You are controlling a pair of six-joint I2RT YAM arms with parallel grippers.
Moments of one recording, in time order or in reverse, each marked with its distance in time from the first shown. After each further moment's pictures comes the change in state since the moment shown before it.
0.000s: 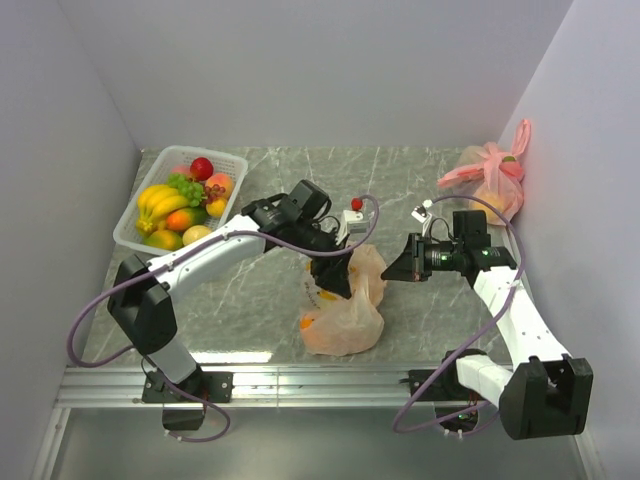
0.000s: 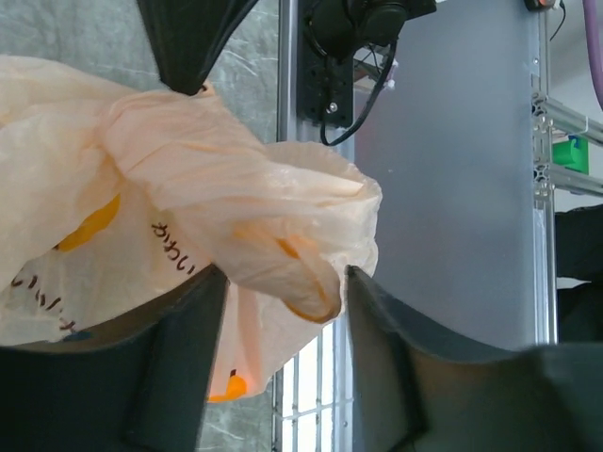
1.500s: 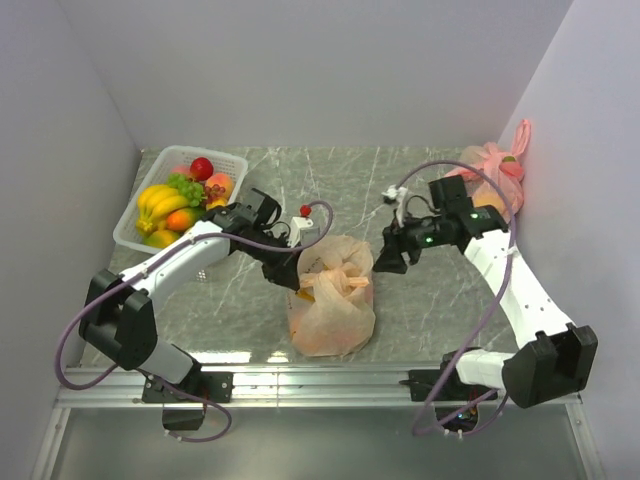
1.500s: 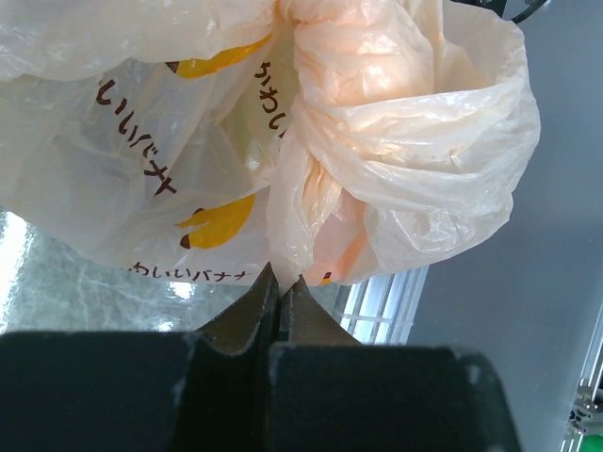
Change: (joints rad) left arm 0.247 -0.149 -0.269 -0.123 -0.130 0.195; right arm 0.121 0.183 0.381 -0.324 0.163 -0.593
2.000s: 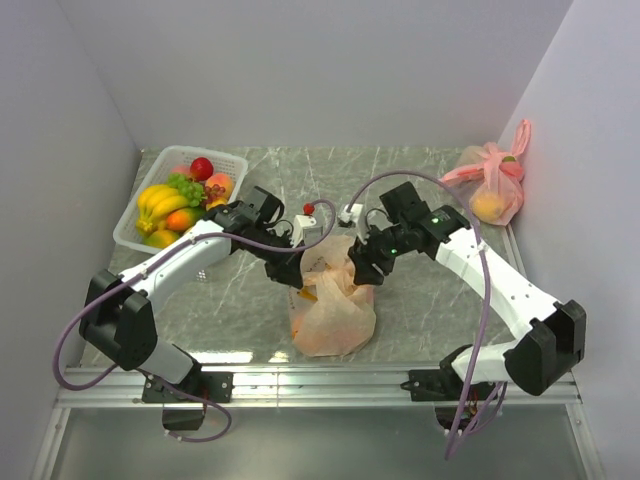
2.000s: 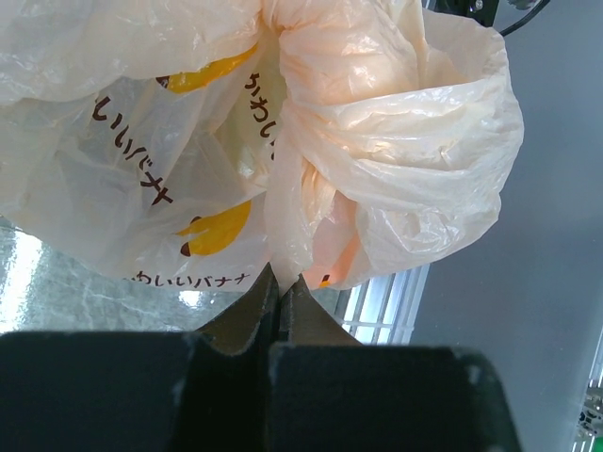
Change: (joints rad) left arm -0.024 0.002 0.026 0.003 0.002 -0.001; right arm 0.350 0.069 0.047 0.031 0.277 0.005
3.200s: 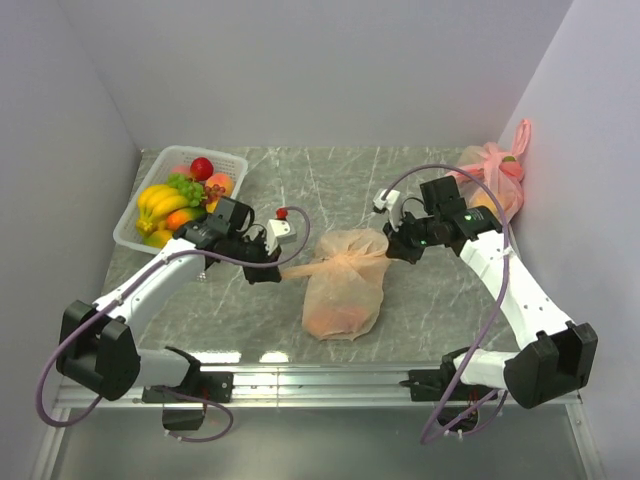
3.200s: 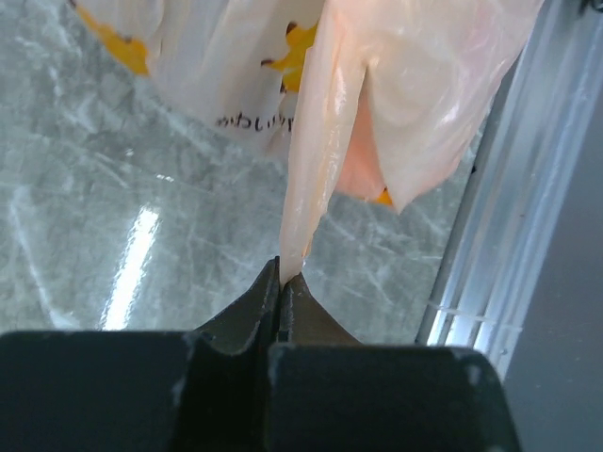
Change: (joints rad) left arm 0.135 -0.178 -0.189 0.104 -0.098 0.156; right arm -0.227 -0.075 -0.044 0.011 0.100 -0.147
